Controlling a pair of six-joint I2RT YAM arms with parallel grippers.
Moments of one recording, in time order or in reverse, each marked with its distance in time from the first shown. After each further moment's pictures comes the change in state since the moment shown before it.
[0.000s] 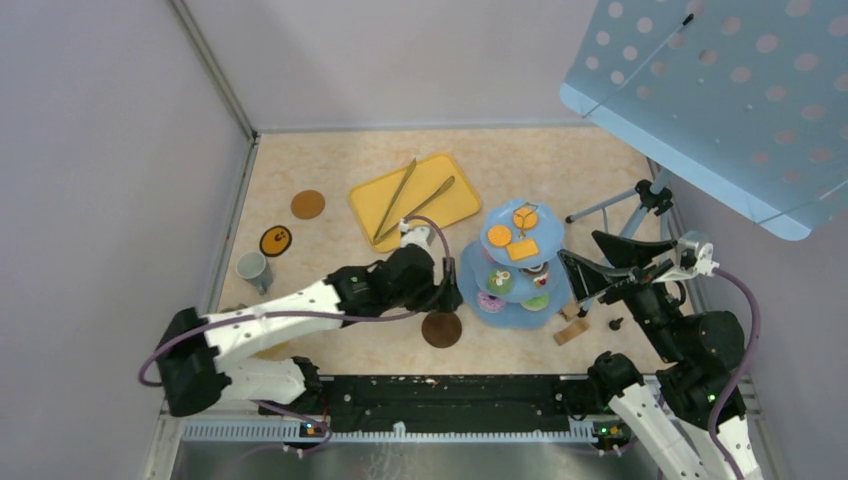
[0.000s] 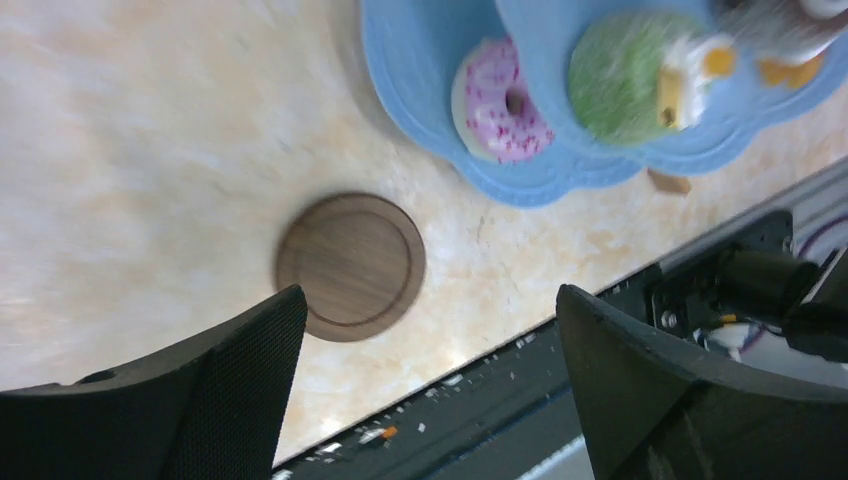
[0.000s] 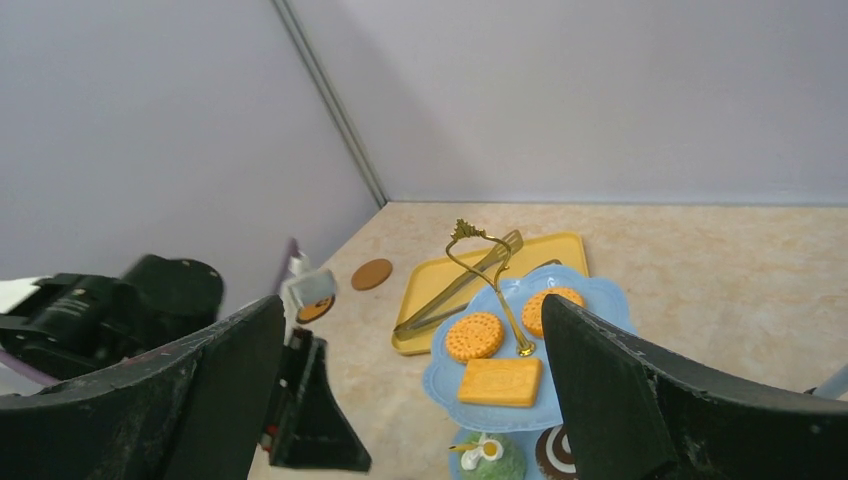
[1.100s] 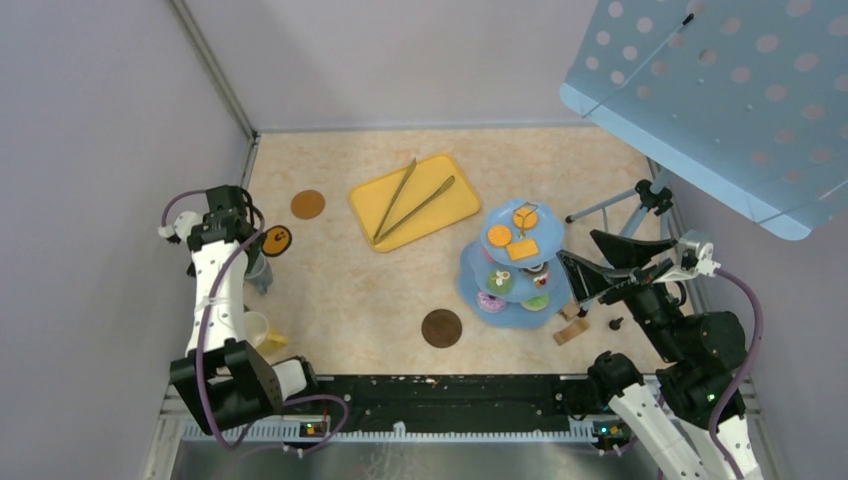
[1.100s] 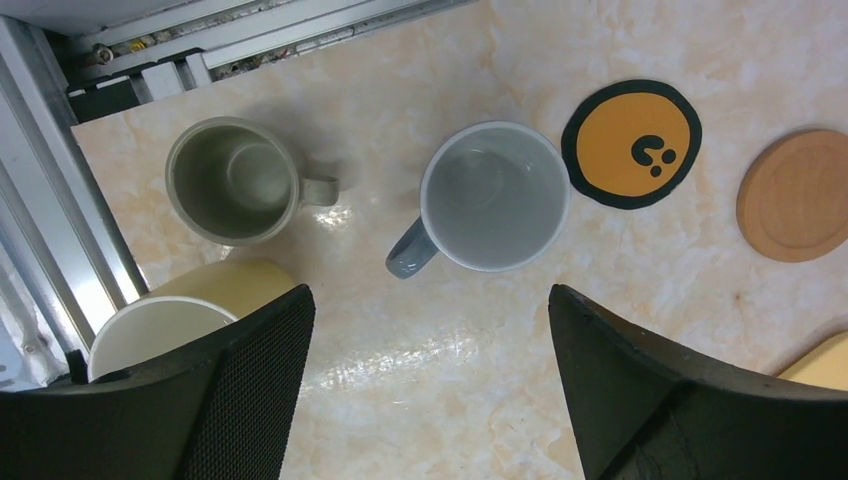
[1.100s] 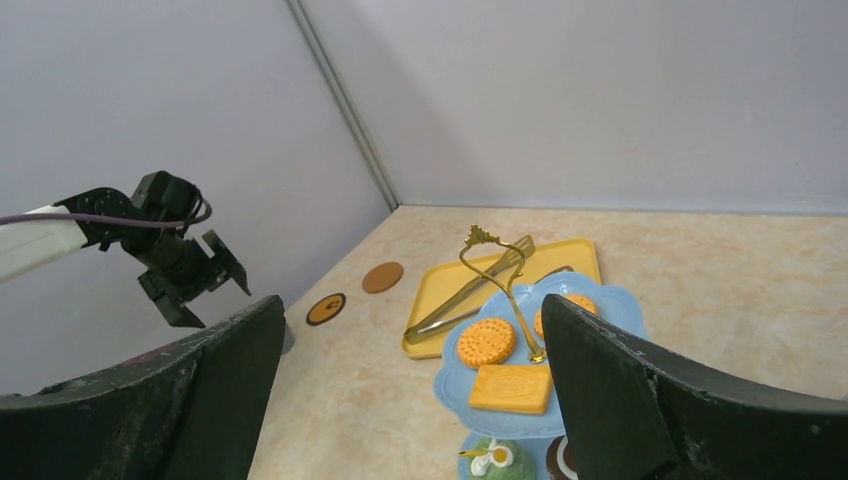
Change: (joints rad) left arm 1.330 -0.089 0.208 -0.546 -0.377 -0.051; right arm 0.000 0.002 -0.001 0.026 -0.023 0.010
